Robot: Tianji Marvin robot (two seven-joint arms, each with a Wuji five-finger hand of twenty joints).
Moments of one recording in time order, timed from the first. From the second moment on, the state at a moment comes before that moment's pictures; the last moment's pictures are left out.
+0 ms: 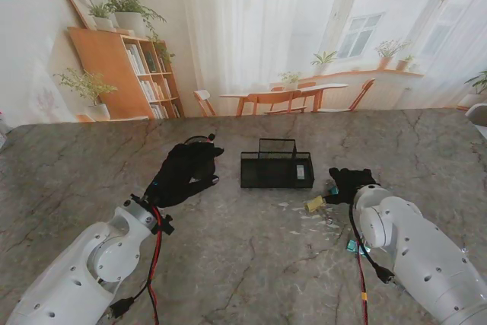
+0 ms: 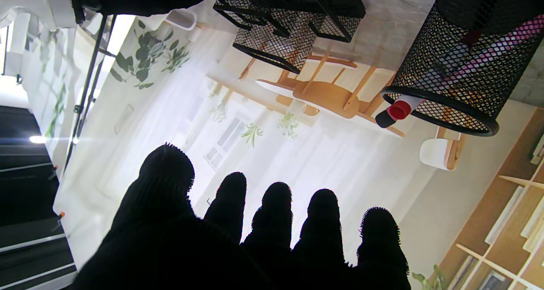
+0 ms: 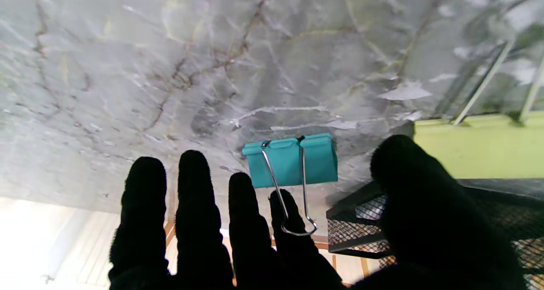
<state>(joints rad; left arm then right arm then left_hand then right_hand) 1.51 -1.11 -1.16 -1.53 0.76 -0.38 0.22 -1.32 -1.01 1.11 -1.30 -1.08 0.14 0.22 0.87 0.04 -0.02 0.08 0.32 0.12 0.10 0.51 0.31 0.16 0.05 0.29 0.21 0.17 0.10 0.32 -0.08 0.24 0.22 0.65 0.55 -0.32 0.49 -0.03 0.21 0.29 0.22 0.89 0.44 0.27 0.26 0.63 0.48 0.31 0.51 0.45 0.14 0.42 1.20 0.48</state>
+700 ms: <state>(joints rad) 1.50 -1.11 -1.15 -1.53 0.75 -0.37 0.21 -1.26 -1.01 1.05 -1.21 -1.09 0.11 0.15 0.87 0.04 -0.02 0.08 0.32 0.12 0.10 0.51 0.31 0.16 0.05 0.29 0.21 0.17 0.10 0.32 -0.08 0.24 0.22 0.65 0.71 -0.33 0.47 -0.03 0.40 0.26 0.39 0.98 0.55 0.27 0.57 0.64 0.71 0.21 0.74 0.46 0.46 0.28 1.33 0.48</state>
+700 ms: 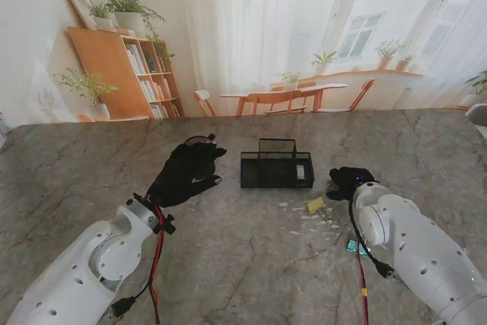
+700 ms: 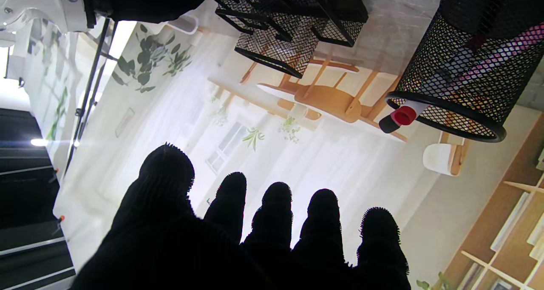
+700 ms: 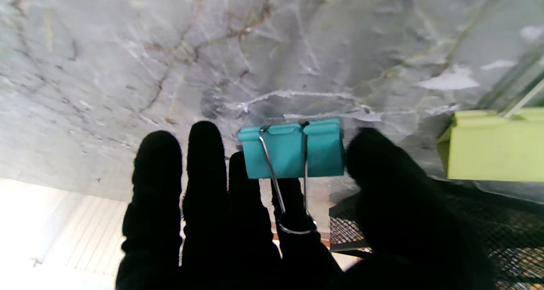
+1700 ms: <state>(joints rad) 1.50 -1.11 -1.14 -1.53 0.75 -0.37 0.21 -1.35 -1.04 1.18 -1.30 -0.99 0.14 0.06 0.87 0.04 -0.02 0.08 0.32 0.12 0.10 0.51 0.31 0.16 0.05 0.29 0.21 0.17 0.10 0.32 -0.08 0.24 0.22 0.65 0.74 -0.67 0.74 -0.17 0.54 0.19 0.97 0.67 0.87 0.32 0.63 0.60 1.18 0.01 0.75 0.40 1.04 0.07 1.35 0.27</state>
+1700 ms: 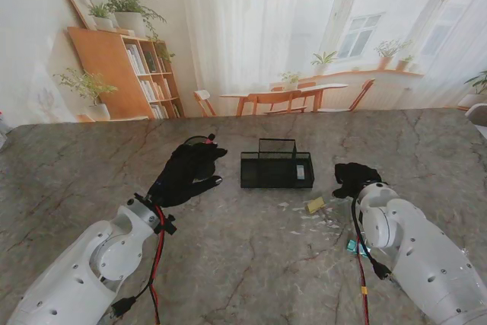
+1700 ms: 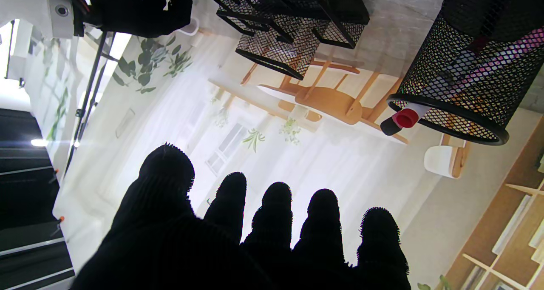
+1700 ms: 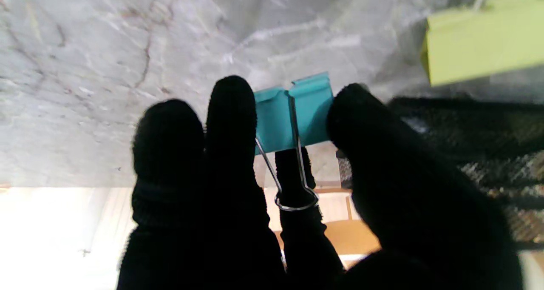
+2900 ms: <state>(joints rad) 1.51 -1.11 -1.16 -1.53 0.74 -0.37 0.22 -0.93 -1.19 0.84 -1.12 -0.49 0.41 -0.12 0.87 0.04 -0.02 0.08 0.32 0.12 0.10 0.51 0.31 0.16 0.05 0.29 0.21 0.17 0.10 0.32 -0.08 0.24 0.22 0.65 0.76 -0.71 0.74 -0.20 0.57 0.19 0.98 0.66 0.89 0.34 0.63 0.60 1.18 0.03 0.78 0.43 1.04 0.08 1.38 0.27</state>
